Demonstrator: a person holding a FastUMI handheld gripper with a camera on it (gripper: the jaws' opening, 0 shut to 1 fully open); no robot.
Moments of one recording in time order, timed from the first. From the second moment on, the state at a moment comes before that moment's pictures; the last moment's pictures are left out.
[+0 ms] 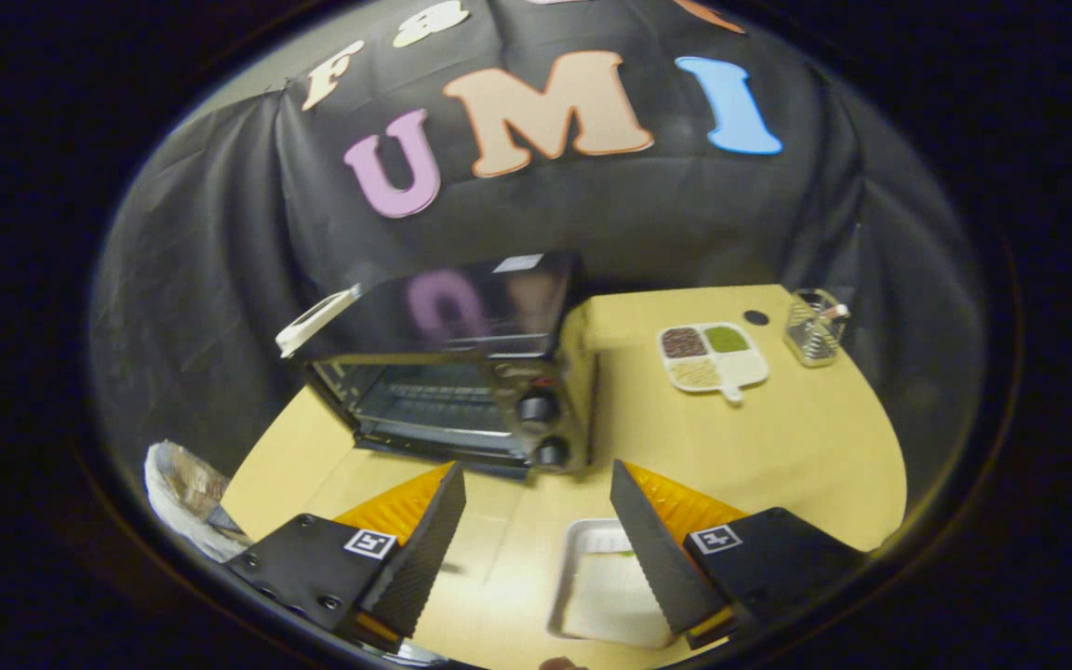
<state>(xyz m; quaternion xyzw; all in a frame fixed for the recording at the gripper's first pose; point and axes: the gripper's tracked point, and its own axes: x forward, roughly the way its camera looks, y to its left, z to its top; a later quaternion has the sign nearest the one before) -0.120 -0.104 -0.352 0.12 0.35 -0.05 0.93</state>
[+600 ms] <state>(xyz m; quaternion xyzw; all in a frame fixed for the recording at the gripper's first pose) -0.197 -0.166 -0.405 0.22 0.38 -0.12 0.89</state>
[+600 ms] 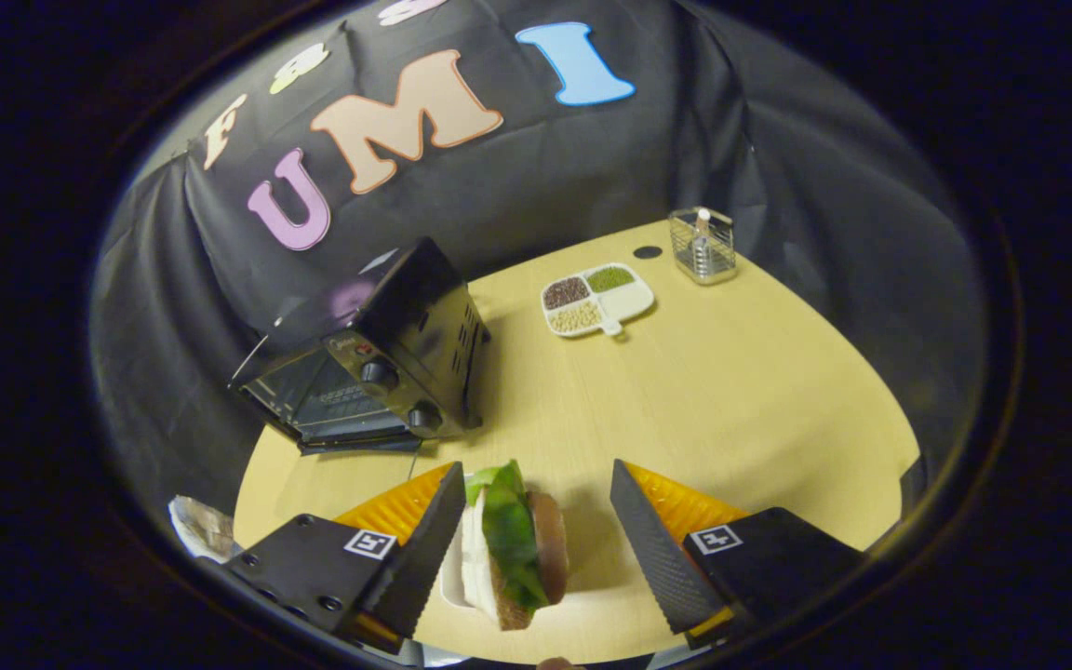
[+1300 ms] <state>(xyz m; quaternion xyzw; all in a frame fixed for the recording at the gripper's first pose) -0.220 -0.125 -0.435 0.26 0.43 -0.10 0.86</state>
